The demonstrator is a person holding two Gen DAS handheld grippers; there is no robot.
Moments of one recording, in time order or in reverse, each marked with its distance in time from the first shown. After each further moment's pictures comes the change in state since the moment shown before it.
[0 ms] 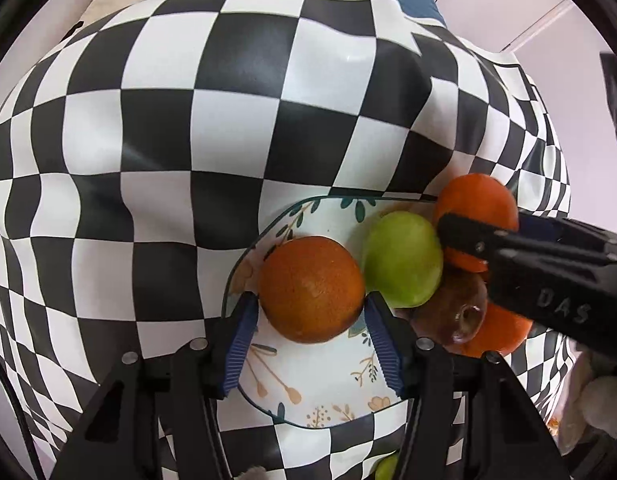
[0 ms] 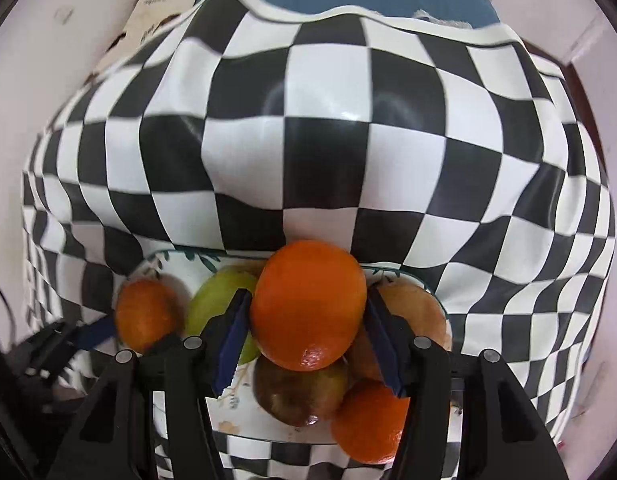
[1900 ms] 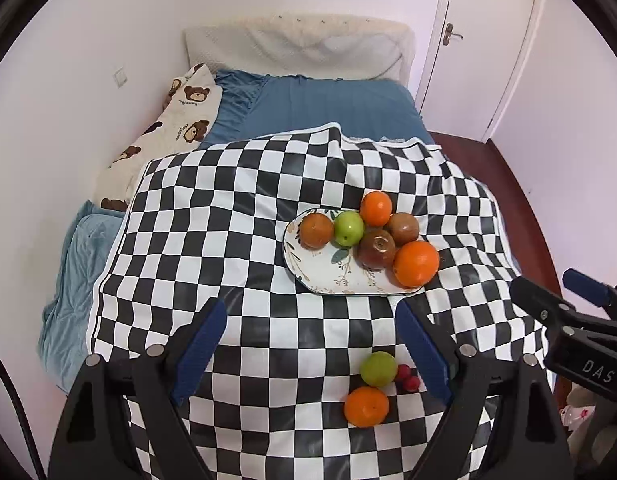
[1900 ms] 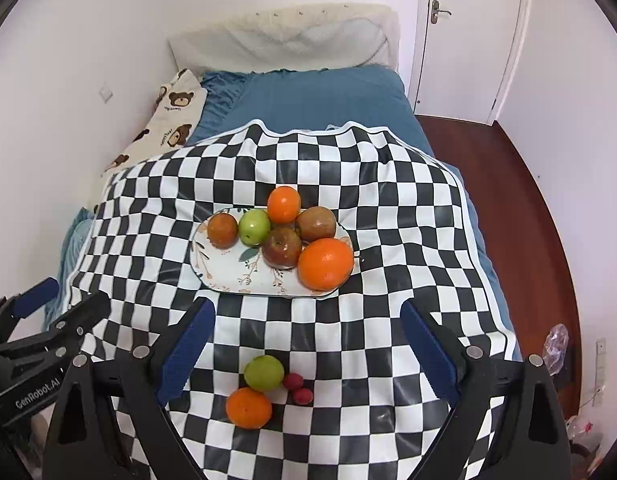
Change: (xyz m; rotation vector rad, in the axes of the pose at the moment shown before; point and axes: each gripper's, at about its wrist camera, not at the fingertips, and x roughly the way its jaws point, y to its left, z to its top) left arm -0.228 -0.049 -0.210 0.037 -0.484 0.136; right arm -0.236 0.003 -0.280 0.110 -0.512 -0.085
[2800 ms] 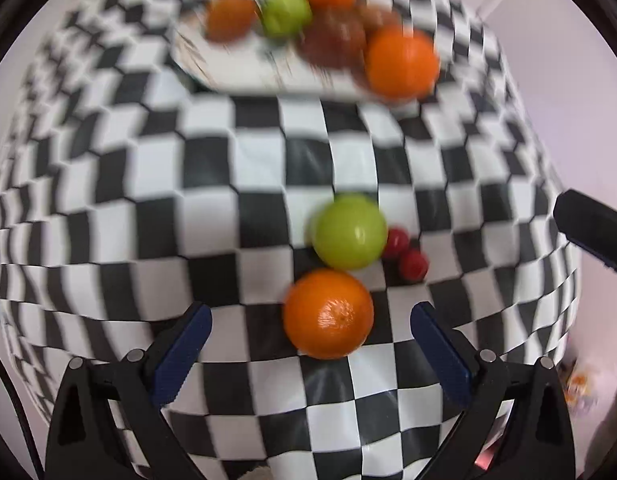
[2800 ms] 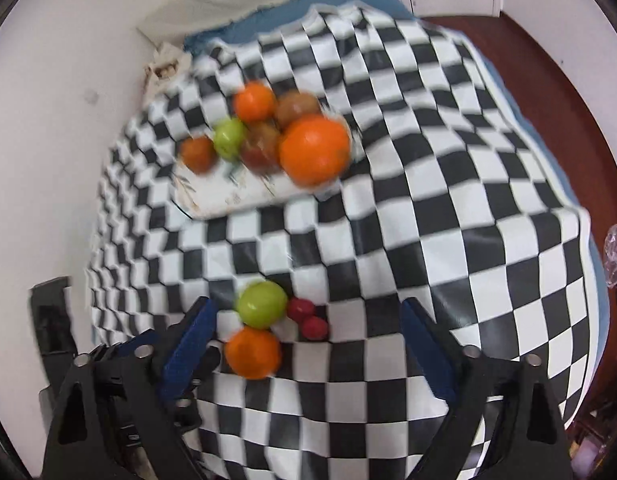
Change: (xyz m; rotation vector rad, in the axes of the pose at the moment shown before) left arm 0.169 -0.062 -0.122 0.069 0.504 -0.121; right arm 0.100 -0.071 -0.083 0.221 0.284 0.189
